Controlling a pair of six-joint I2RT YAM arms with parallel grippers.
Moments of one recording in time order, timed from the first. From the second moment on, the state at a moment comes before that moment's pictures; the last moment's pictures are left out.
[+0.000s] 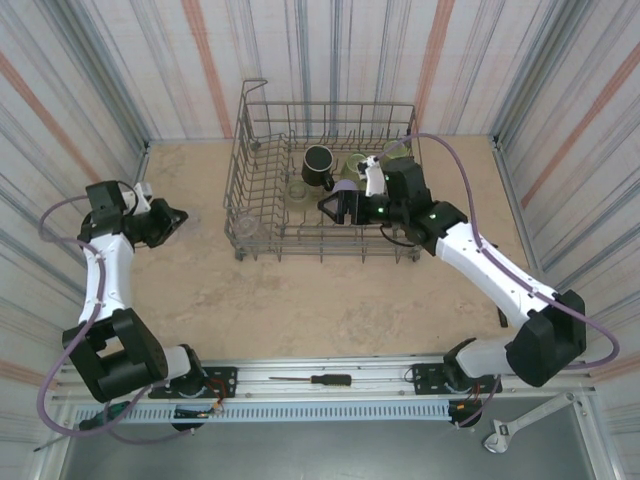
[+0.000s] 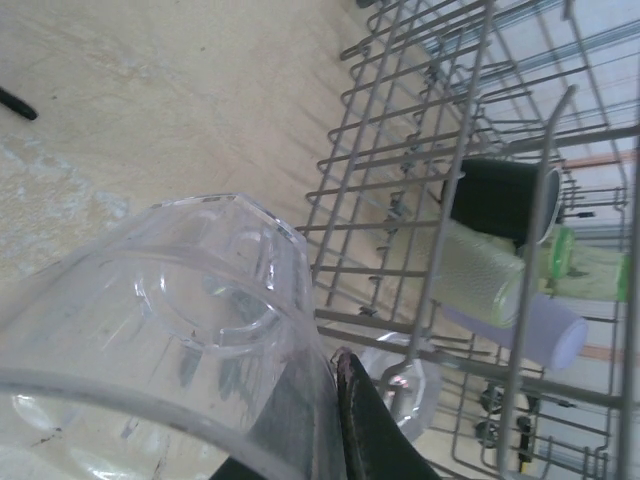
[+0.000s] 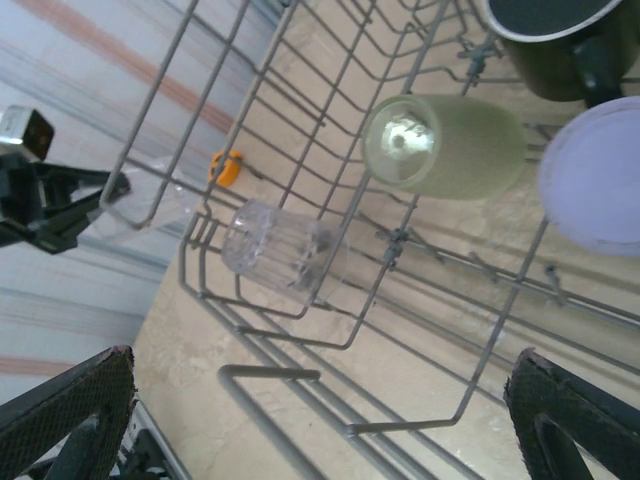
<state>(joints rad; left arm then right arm) 0.37 1.28 1.07 -0.67 0.68 -0.44 0.50 1.36 1.18 -0.36 -0.43 0.54</state>
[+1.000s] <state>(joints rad) 0.23 1.32 1.21 -0.26 1.03 -0.72 0.43 1.41 1.20 -0.28 -0.58 0.56</state>
